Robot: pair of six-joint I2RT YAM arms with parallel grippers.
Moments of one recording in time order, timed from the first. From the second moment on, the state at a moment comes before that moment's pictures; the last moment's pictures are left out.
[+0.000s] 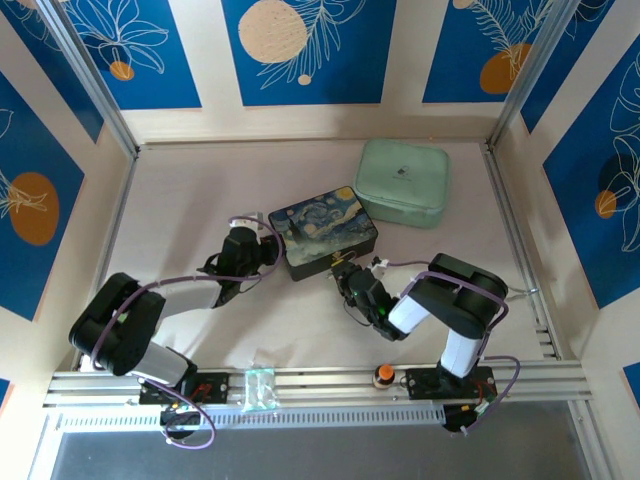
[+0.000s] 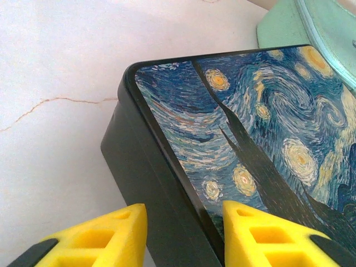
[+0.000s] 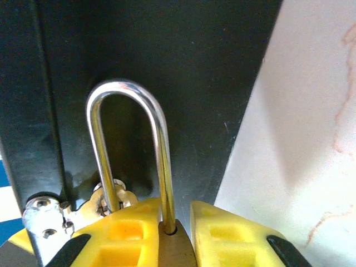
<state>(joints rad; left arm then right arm) -0.53 1.47 0.54 0.42 -0.06 -0.59 0.87 1.77 0.33 0.98 0.38 1.62</state>
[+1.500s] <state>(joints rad) -0.53 1.19 0.50 0.12 -0.02 -0.62 0.96 1.63 0.29 0.78 0.48 1.49</state>
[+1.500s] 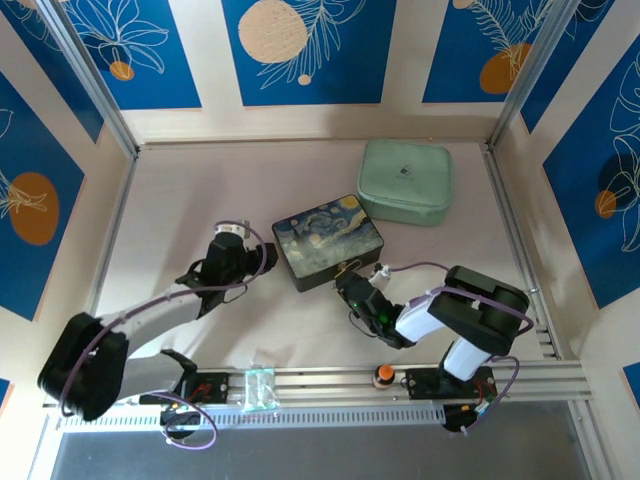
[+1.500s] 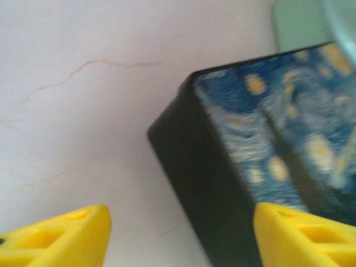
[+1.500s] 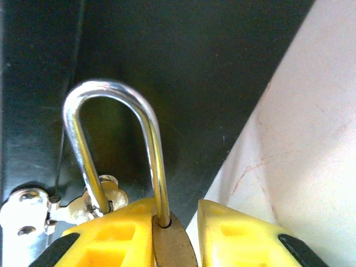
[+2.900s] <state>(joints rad) -0.66 1.38 0.62 0.10 -0.12 -0.57 1.04 1.63 0.25 0.84 0.50 1.46</state>
